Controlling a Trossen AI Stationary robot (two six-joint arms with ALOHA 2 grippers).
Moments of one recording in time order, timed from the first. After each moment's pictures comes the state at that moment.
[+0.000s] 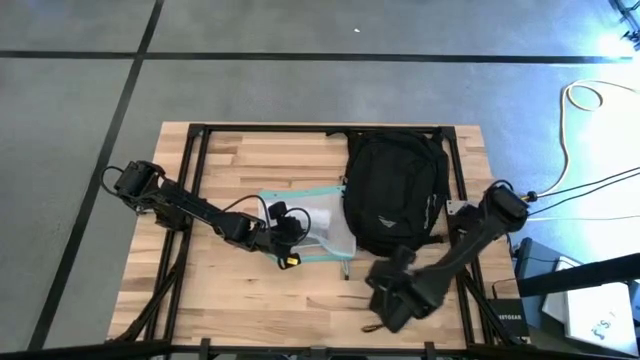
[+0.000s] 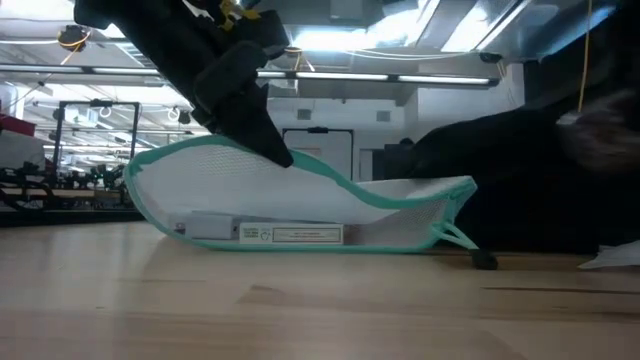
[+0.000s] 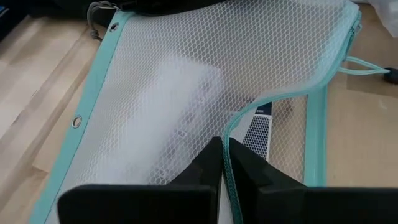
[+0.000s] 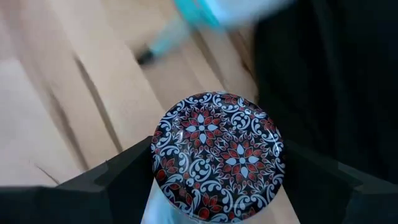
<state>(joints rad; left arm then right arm) -0.32 1.64 0.89 -0.09 -0.58 -0.37 0.80 1.80 1.33 -1.13 0.43 1.32</state>
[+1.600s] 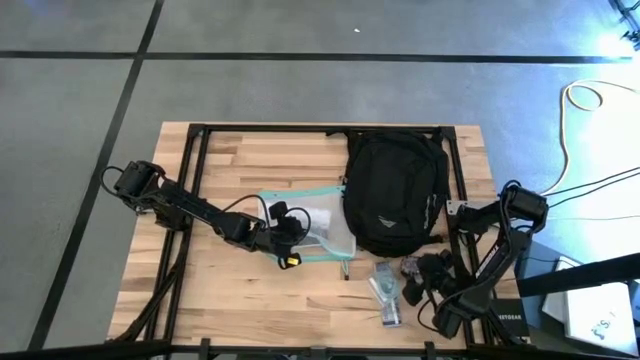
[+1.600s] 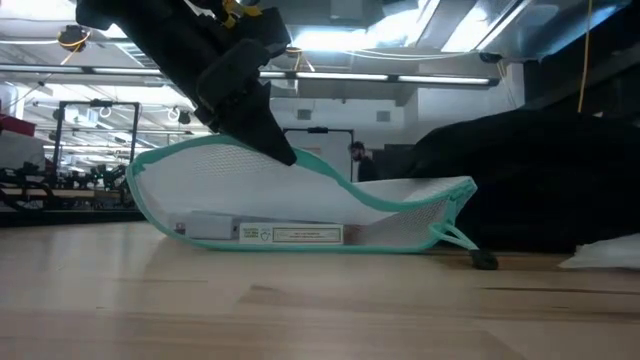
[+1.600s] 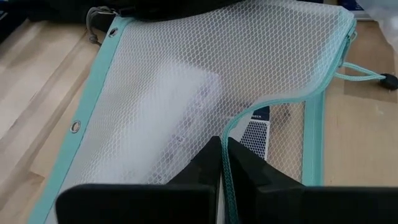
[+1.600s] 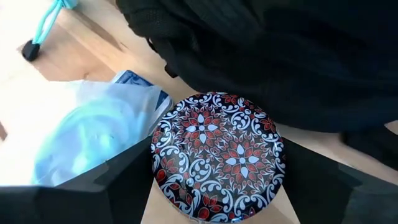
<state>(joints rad) -0.31 1.64 0.89 -0.06 -0.59 -0.36 1.13 1.72 0.89 -1.04 0.63 2.12</state>
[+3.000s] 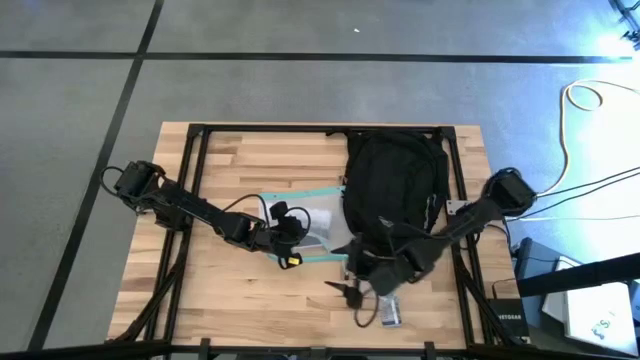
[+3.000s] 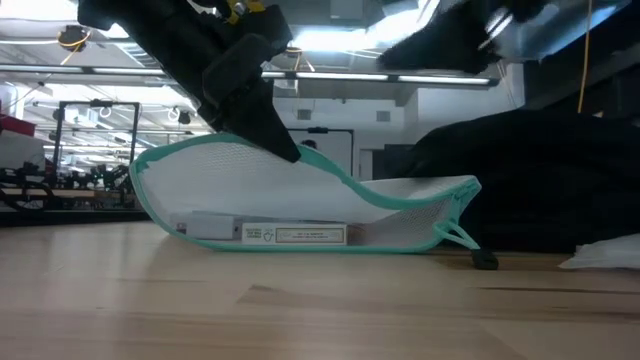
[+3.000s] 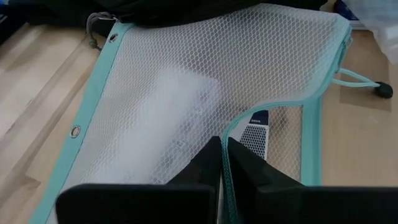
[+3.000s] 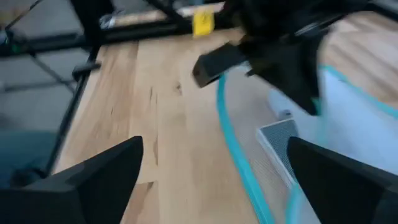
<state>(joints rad) -0.31 1.64 0.89 -0.04 -0.59 -0.36 0.56 1.70 0.94 0.22 0.55 0.43</state>
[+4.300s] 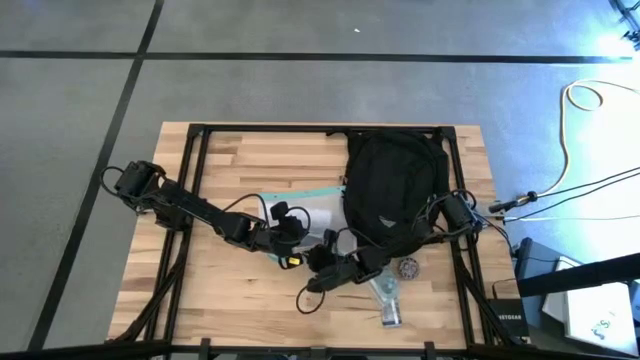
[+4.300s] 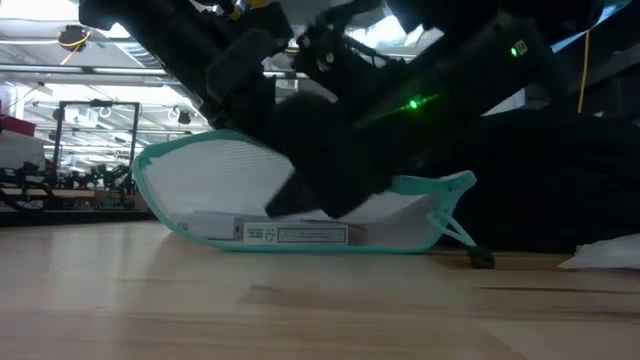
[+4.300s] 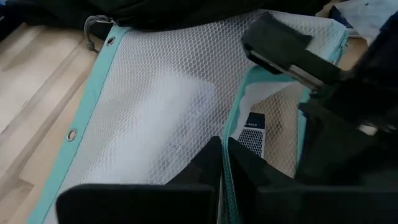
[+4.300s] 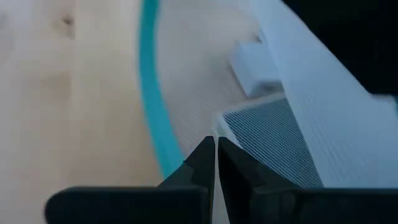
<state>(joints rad) -0.32 1.64 0.89 -0.02 -0.58 -0.37 0.41 2.15 1.20 0.19 0.66 0.36</state>
